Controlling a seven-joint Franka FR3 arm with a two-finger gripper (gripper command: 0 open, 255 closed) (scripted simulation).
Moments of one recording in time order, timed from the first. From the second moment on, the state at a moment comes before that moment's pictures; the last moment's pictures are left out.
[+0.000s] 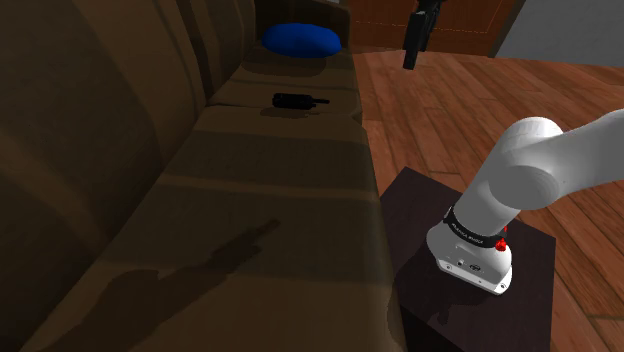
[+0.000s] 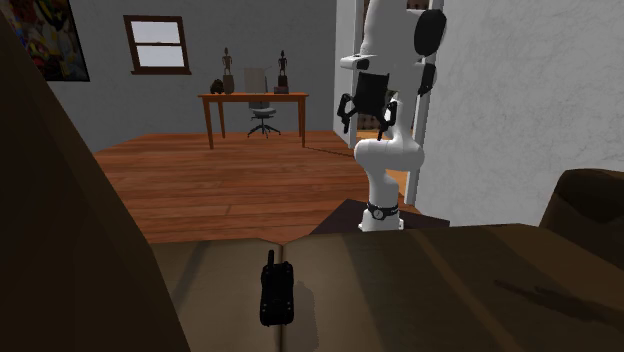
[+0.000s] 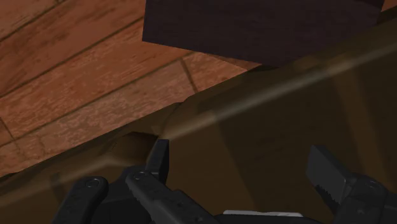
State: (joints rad) arm 0.01 -0.81 0.06 -2.32 -0.10 1.46 -0.09
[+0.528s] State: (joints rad) arm 0.02 -0.65 -0.01 -2.32 -0.14 1.64 -0.21
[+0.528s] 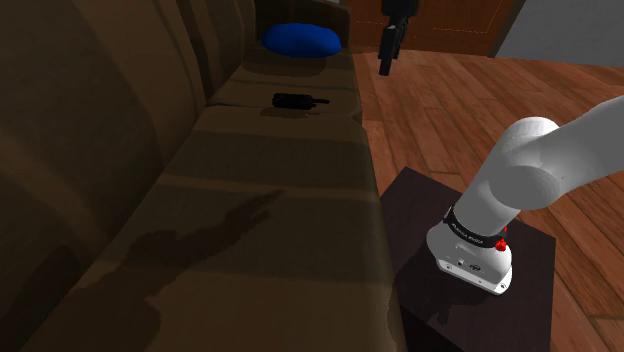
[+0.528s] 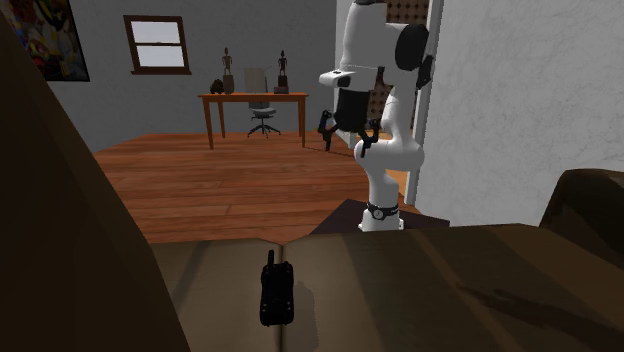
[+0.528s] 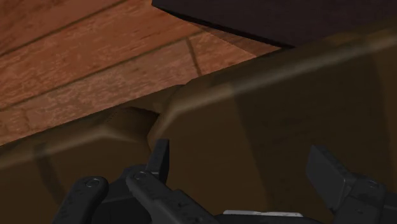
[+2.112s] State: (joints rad) arm 0.04 0.22 -0.11 -1.84 -0.07 2.07 -0.66
